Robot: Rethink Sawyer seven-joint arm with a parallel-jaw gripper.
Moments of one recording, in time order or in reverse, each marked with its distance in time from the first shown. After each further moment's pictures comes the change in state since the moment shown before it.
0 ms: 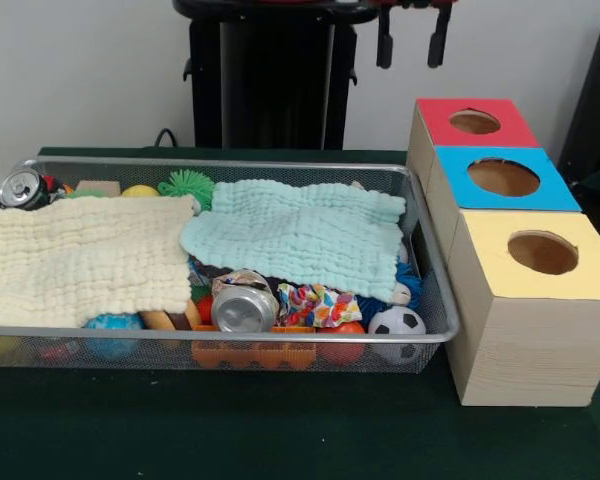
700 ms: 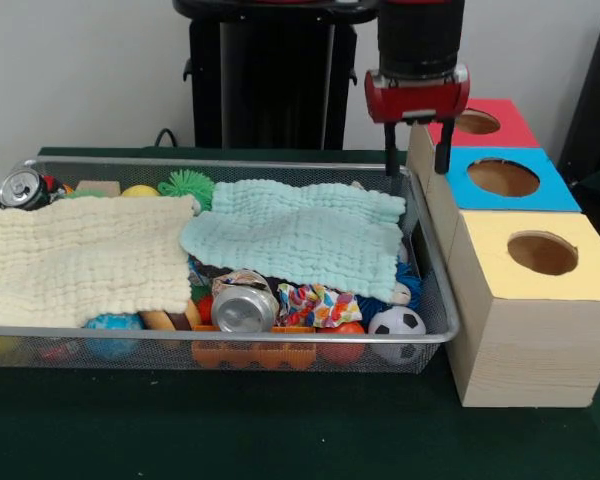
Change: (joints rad) arm -0.062 0.281 0.089 -0.109 0.001 -0.209 0.000
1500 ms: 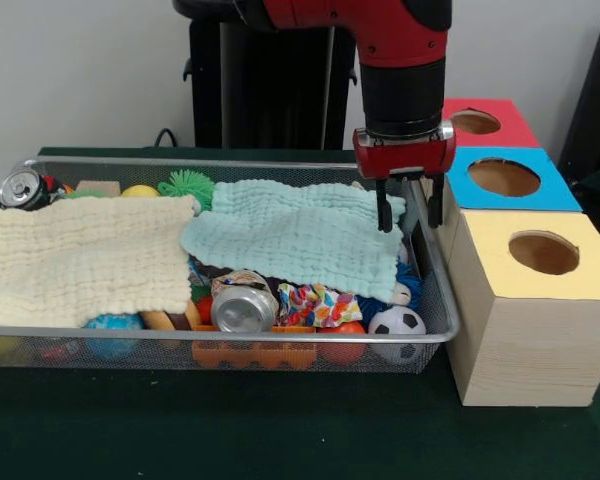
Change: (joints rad) arm -0.077 0.133 0.064 -0.060 -0.013 -0.106 0.000
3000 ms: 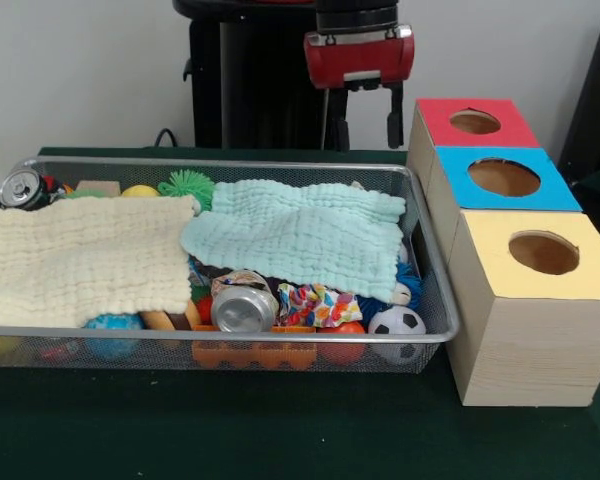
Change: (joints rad) arm -0.166 -0.272 0.101 0.169 -0.116 0.031 0.000
